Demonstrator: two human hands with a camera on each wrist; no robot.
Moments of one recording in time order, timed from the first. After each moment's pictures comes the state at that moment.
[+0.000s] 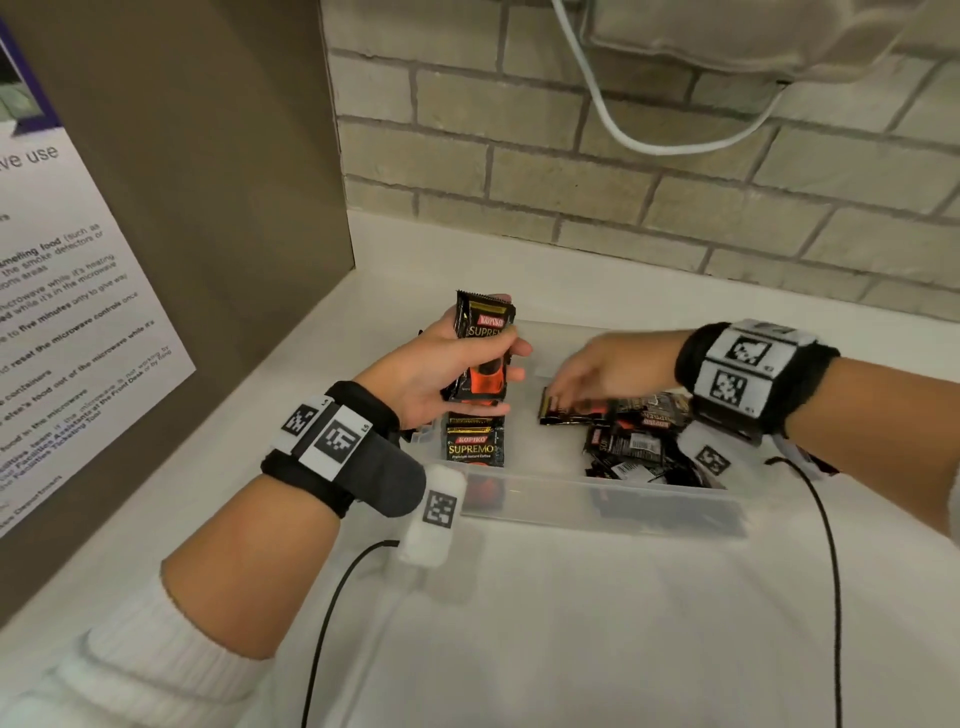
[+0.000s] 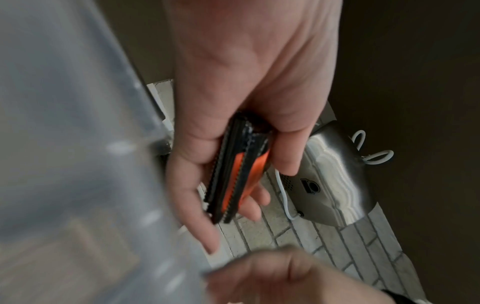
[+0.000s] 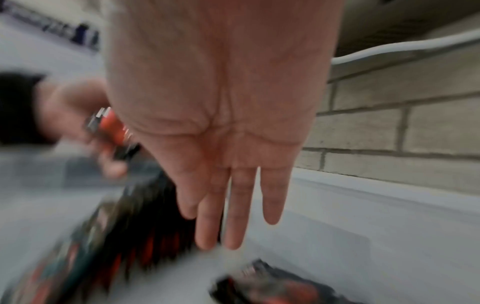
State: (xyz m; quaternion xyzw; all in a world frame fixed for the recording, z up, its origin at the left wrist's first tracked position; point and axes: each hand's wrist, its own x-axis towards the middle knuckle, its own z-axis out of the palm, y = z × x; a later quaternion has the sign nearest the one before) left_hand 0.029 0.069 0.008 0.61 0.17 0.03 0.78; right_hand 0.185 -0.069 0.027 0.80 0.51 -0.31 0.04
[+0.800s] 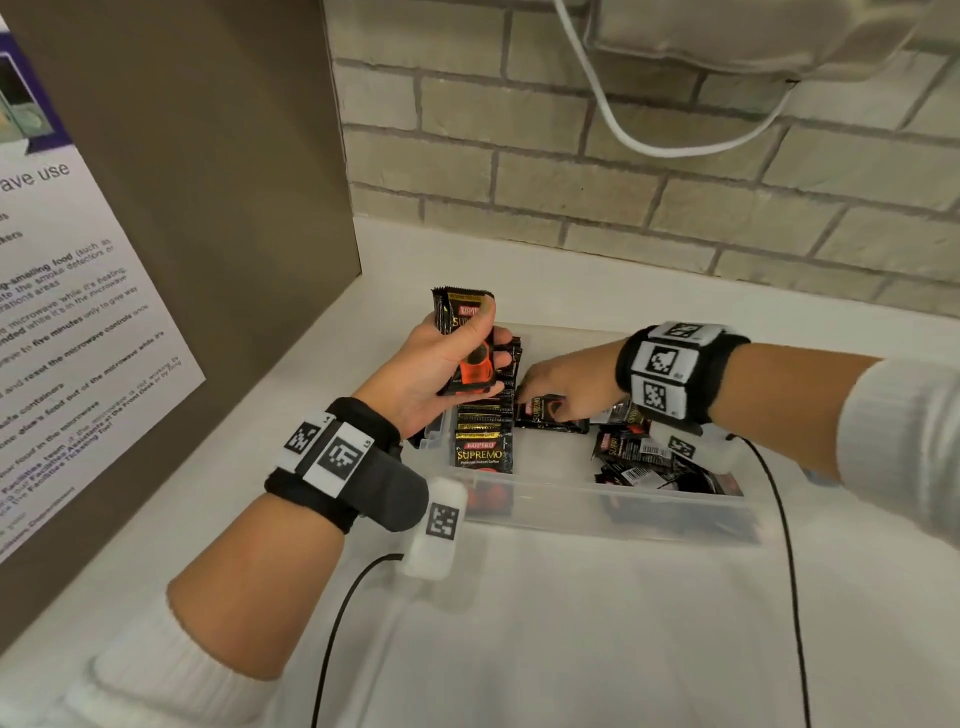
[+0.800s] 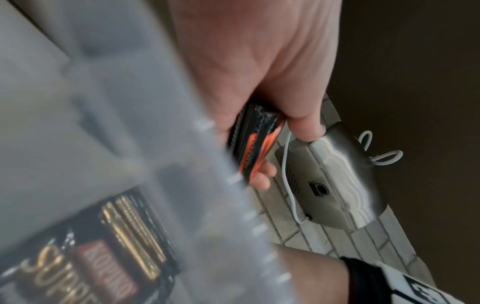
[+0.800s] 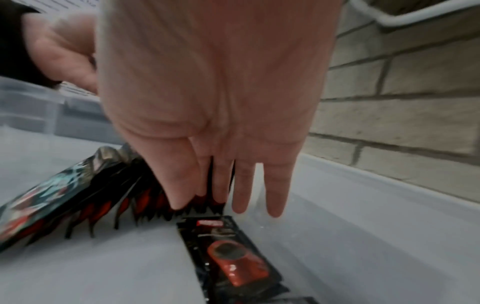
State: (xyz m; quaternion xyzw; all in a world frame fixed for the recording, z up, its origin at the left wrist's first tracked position) left_hand 0.027 0.077 0.001 0.58 0.15 0.12 0.79; right_hand 0.173 -0.030 0.005 0.75 0.58 -0.24 0.21
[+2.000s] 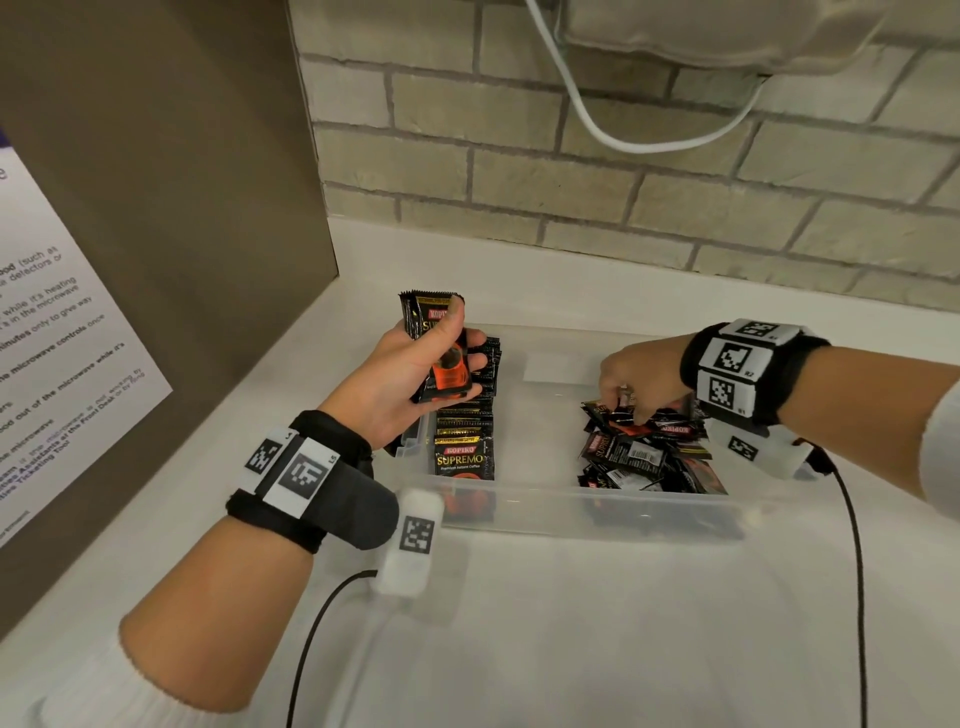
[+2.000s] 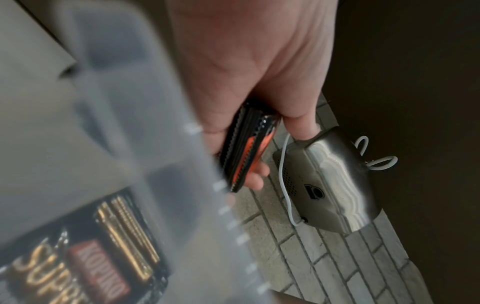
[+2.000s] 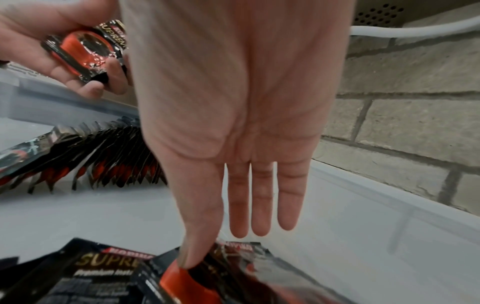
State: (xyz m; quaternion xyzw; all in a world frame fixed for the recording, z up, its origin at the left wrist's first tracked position) left_hand 0.026 0.075 0.003 0.56 0.17 0.13 0.80; right_hand 0.241 -0.086 -0.001 0.80 0.50 -0.22 0.23
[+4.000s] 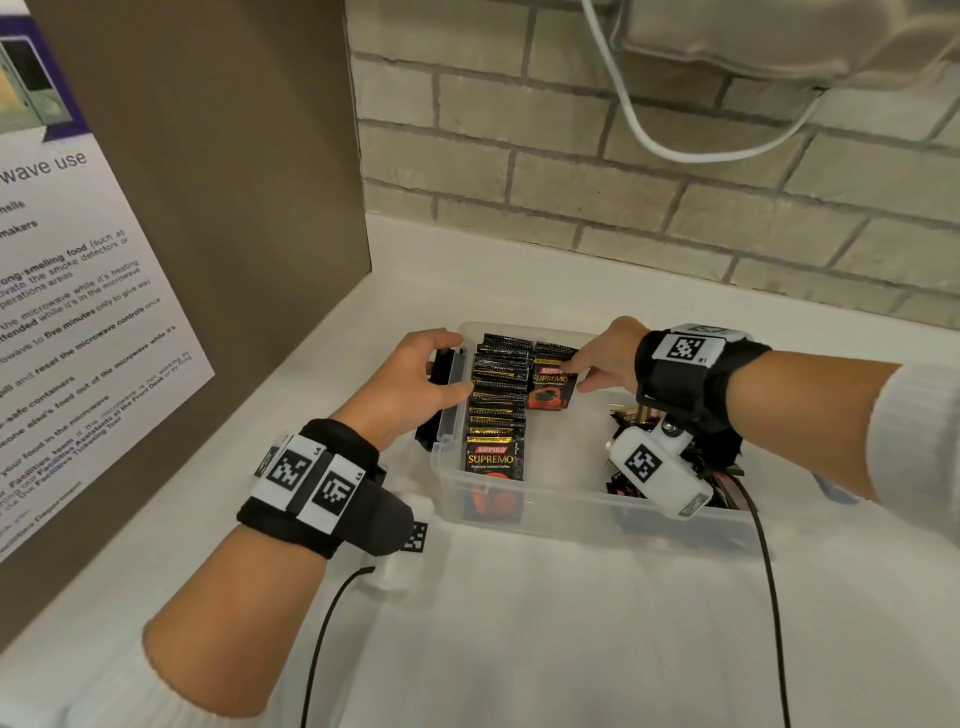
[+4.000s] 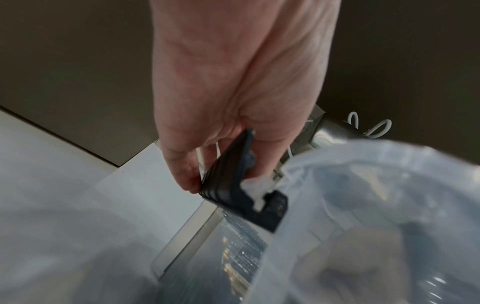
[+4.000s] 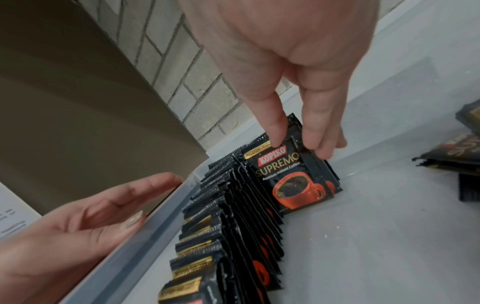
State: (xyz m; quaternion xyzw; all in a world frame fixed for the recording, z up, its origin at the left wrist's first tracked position) left_hand 0.008 0.099 -0.017 0.80 0.25 0.13 0.52; right_hand 0.198 -0.025 0.000 0.86 0.15 -0.30 -0.38
